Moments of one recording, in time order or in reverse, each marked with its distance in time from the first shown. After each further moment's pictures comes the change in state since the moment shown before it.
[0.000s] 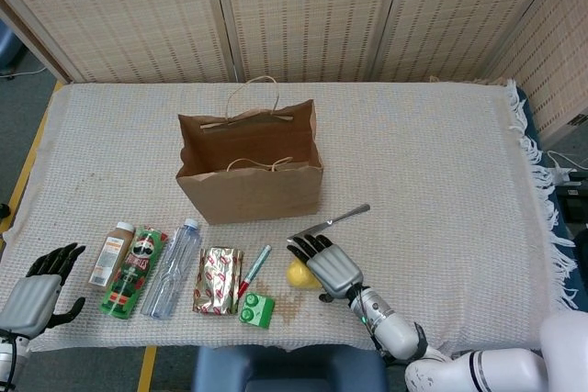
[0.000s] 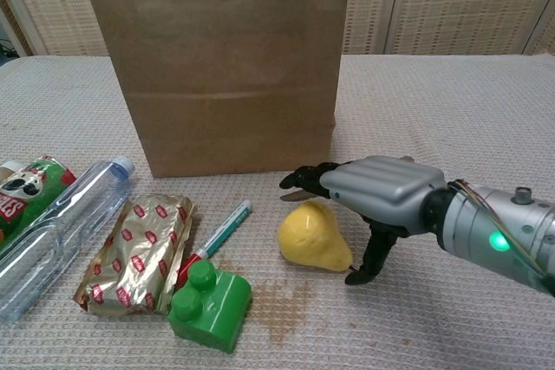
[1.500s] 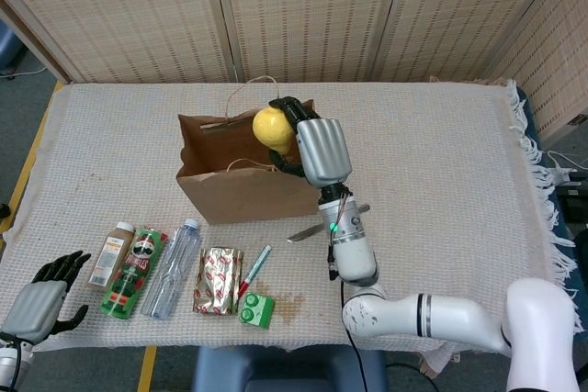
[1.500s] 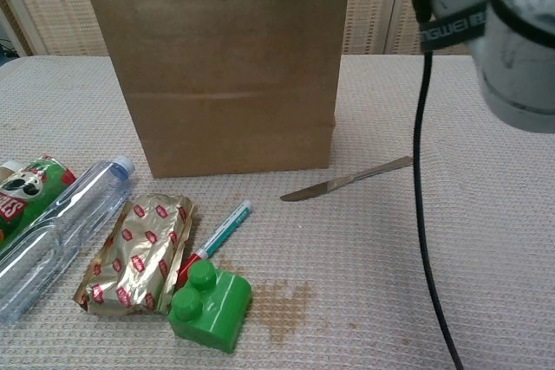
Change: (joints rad) left arm -0.004 0.017 0.024 -0.035 -0.005 -0.029 0.026; right arm 0.305 -0.110 0.560 0.131 0.087 0.363 0.146
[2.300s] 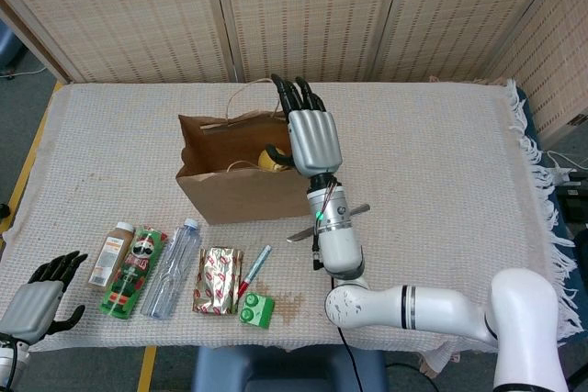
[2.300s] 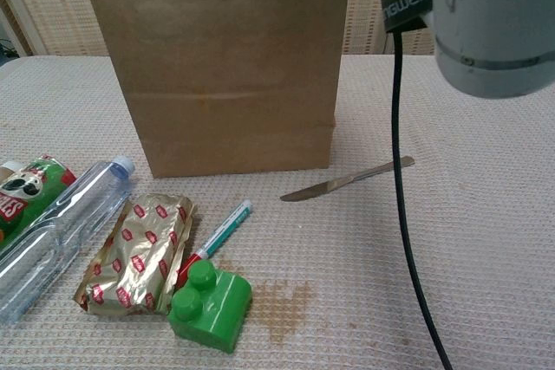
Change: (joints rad) left arm -0.001 0.009 0.001 0.007 -0.006 -0.006 -0.005; right arm 0.074 0.020 0.033 -0.025 0.170 0.023 -0.109
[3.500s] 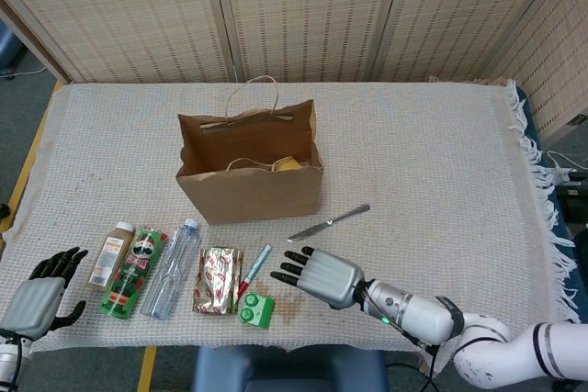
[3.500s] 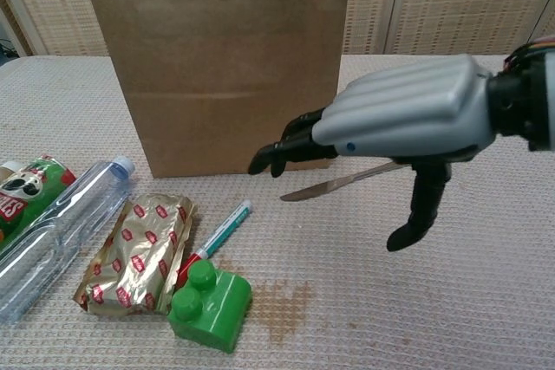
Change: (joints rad) left arm -0.003 -0.027 -0.013 0.014 -0.014 0.014 0.037; right arm -0.179 0.545 -0.560 -0.380 -0.566 -0.737 0.104
